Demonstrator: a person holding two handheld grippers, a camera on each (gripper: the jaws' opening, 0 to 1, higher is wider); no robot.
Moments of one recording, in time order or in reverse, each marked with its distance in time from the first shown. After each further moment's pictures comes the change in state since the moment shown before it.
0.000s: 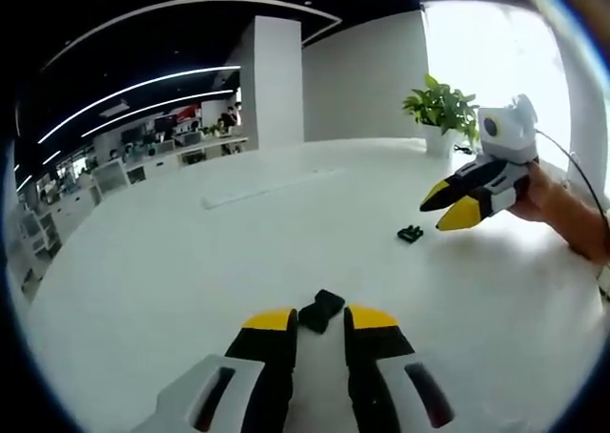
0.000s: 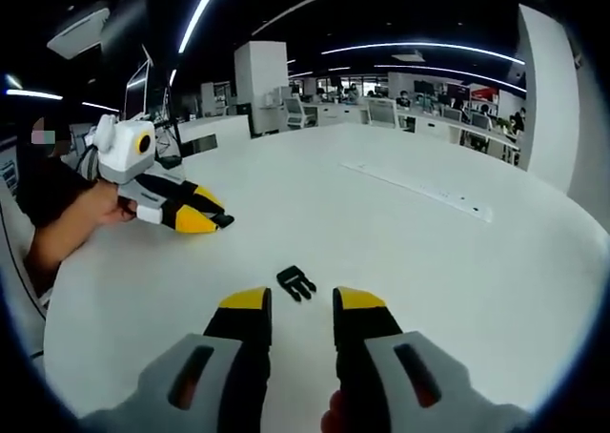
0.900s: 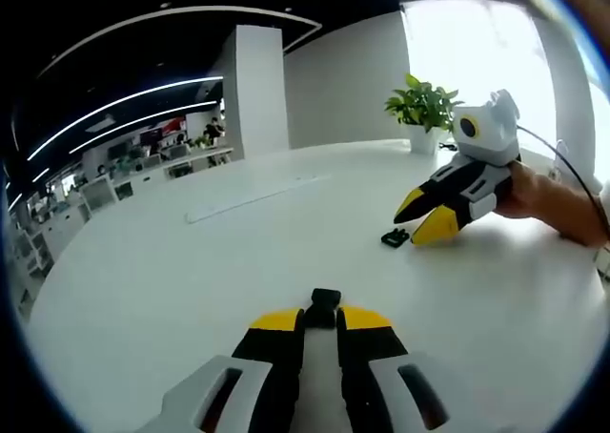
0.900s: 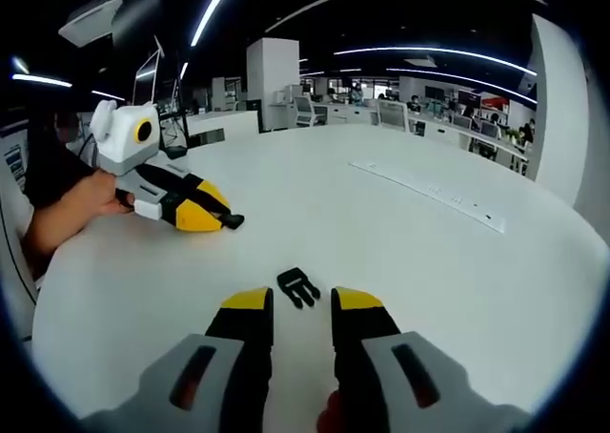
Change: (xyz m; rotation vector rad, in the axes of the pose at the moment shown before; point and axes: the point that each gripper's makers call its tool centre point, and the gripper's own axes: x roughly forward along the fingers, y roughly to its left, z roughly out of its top) left arm 0.009 -0.016 0.006 0.075 -0.027 -0.056; right arm 0.018 0.004 -0.002 -0.055 0.002 0.031
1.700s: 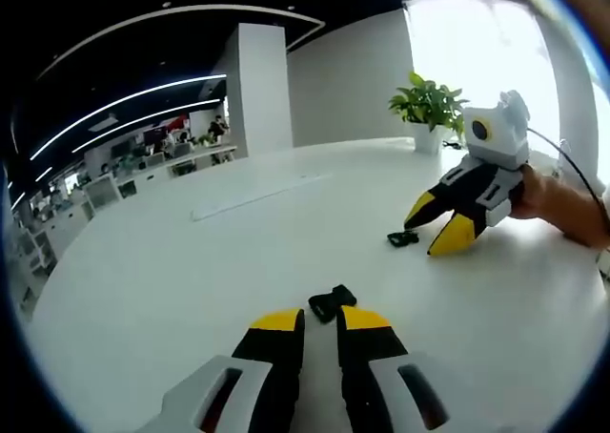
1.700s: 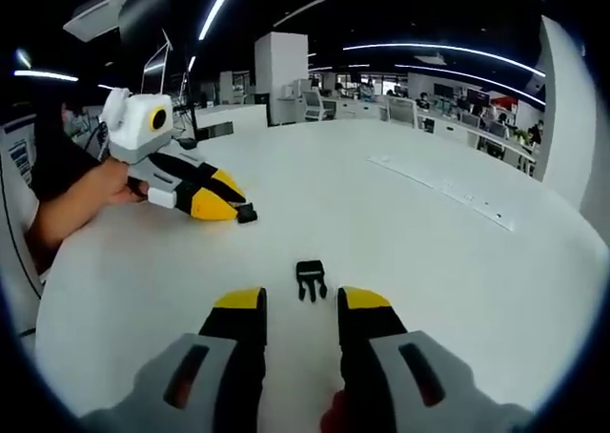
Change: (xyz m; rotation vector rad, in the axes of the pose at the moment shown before) left arm -0.002 0.006 -0.005 -0.010 0.009 0.017; right arm -0.003 0.024 -0.006 0.009 0.042 0.078
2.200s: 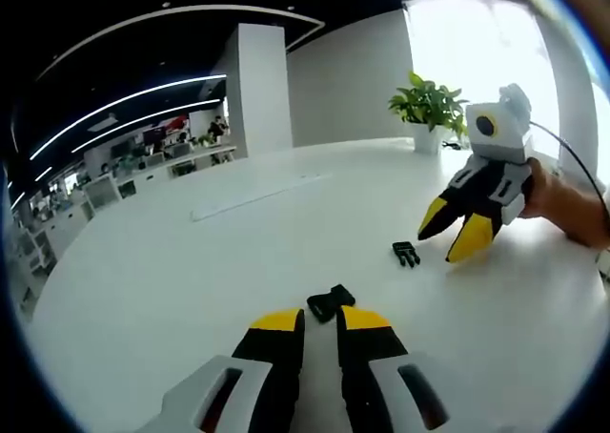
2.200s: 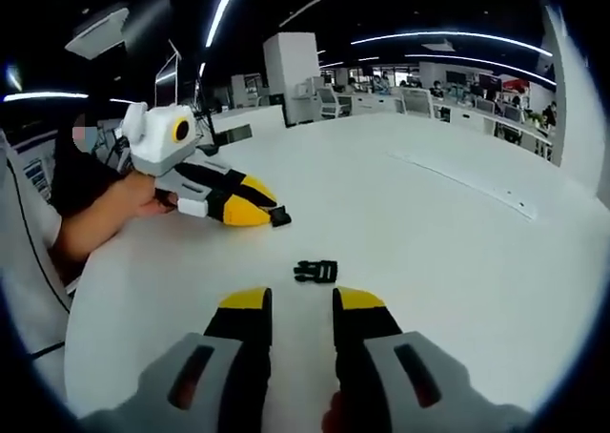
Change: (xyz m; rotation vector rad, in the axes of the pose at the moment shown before) left arm 0.001 0.001 -0.001 -0.001 -0.002 -0.002; right arm 0.004 0.031 0.003 0.040 0.009 0.126
